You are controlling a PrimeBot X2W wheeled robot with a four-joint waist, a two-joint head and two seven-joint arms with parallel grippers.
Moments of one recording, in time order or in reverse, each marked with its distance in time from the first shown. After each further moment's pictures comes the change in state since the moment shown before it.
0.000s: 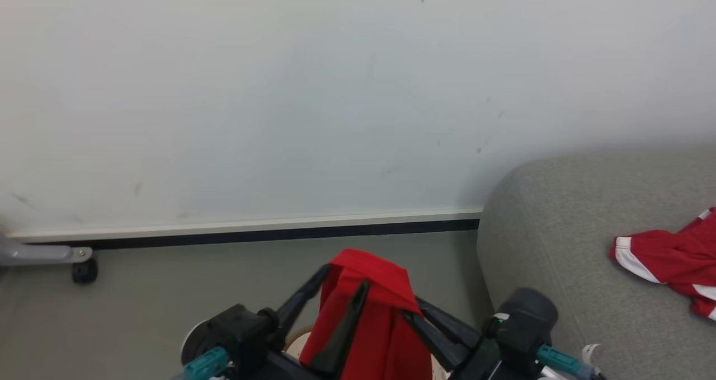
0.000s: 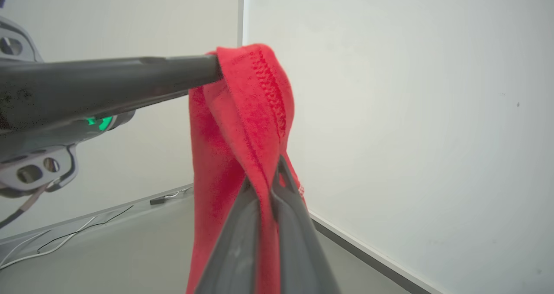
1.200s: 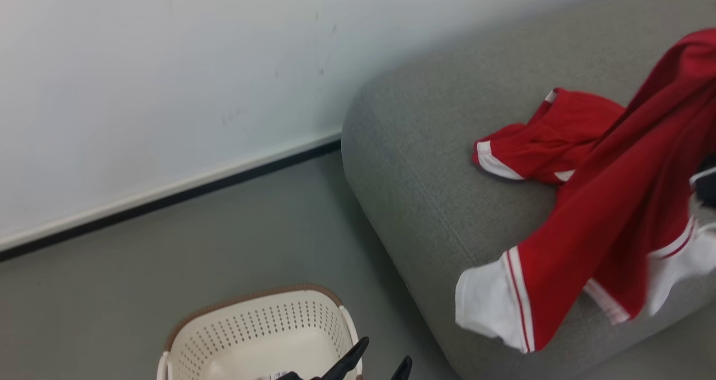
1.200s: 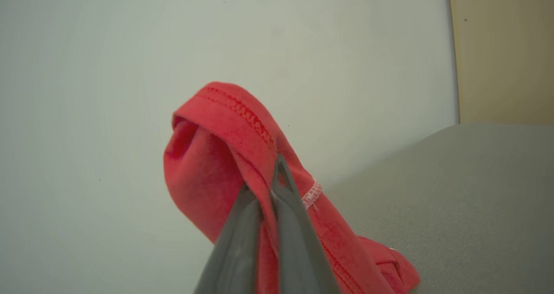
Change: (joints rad) left arm 0.151 -0.051 -0.107 0.058 0.054 0.030 -0.051; right arm -0.216 -0.217 -0.621 0.166 0.430 -0.161 0.114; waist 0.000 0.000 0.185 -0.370
